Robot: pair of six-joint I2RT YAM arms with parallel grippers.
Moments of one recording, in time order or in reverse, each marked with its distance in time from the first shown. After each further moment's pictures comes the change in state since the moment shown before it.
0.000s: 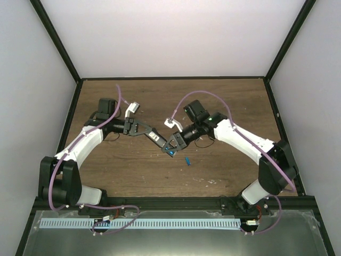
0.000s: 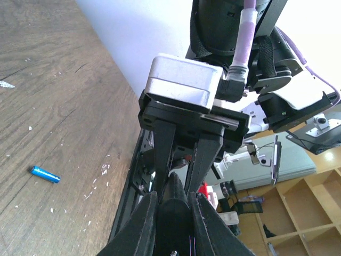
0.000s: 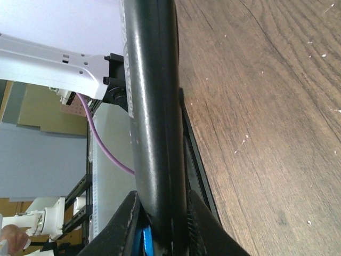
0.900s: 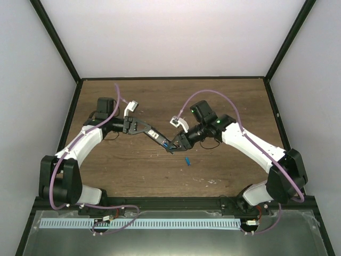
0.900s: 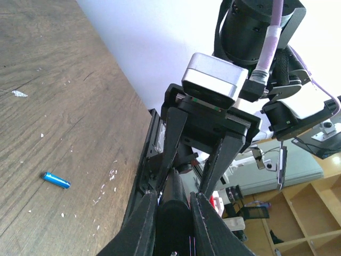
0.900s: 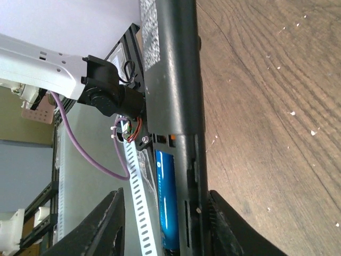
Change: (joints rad) left arm 0.018 0.012 0.000 0.042 -0.007 -0.012; right arm -0.026 -0.111 -0.055 0.001 0.118 -0.043
